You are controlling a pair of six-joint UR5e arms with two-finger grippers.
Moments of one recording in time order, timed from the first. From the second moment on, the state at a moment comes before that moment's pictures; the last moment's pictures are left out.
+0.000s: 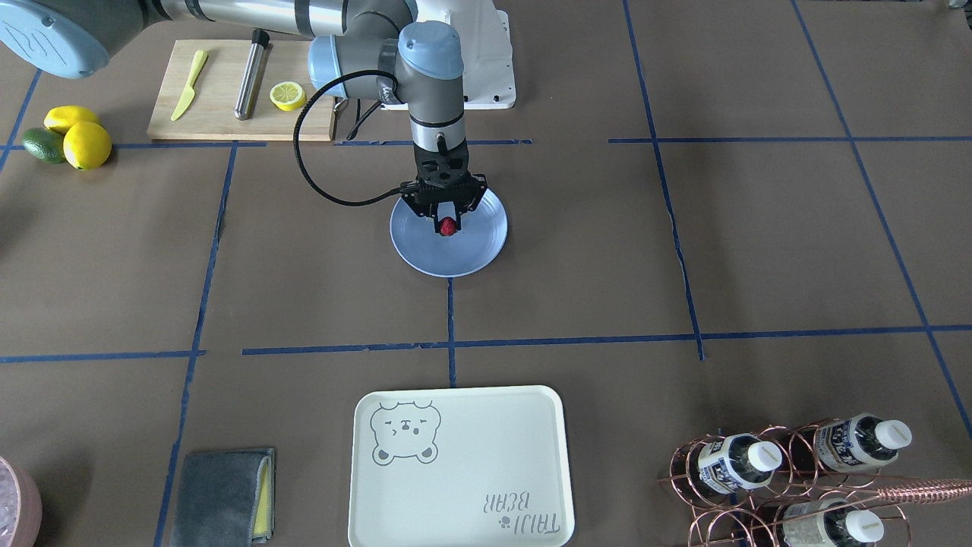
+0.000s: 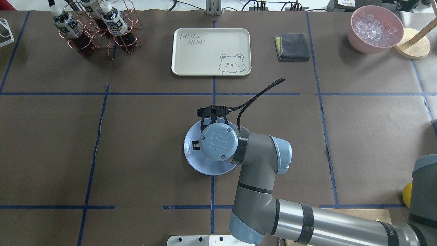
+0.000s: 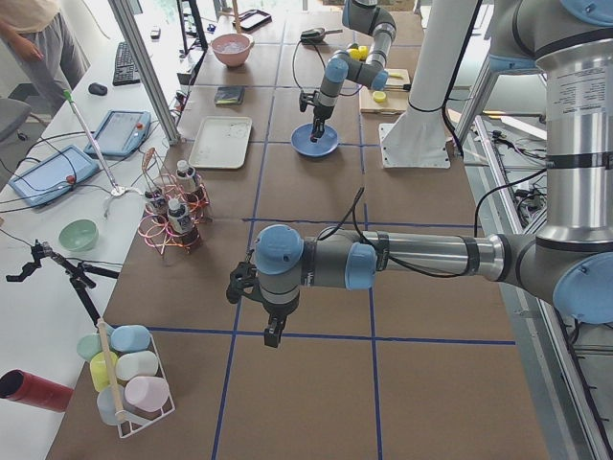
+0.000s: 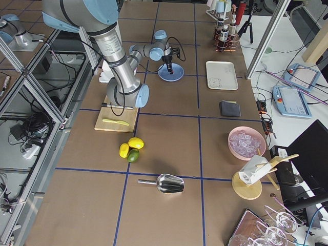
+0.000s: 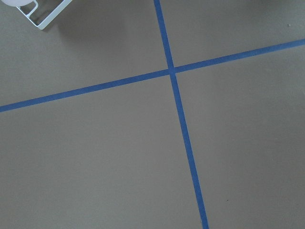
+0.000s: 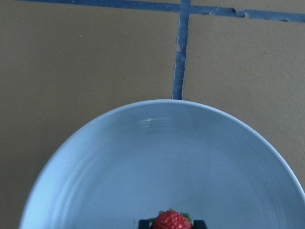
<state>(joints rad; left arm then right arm) -1.60 -1.45 -1.73 -1.59 -2.35 0.20 0.33 -0.82 1.56 -1.47 1.55 1.25</state>
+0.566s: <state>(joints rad) -1.60 -1.45 -1.73 -1.59 -2.35 0.20 0.38 -0.83 1.61 -1.47 1.58 1.26</state>
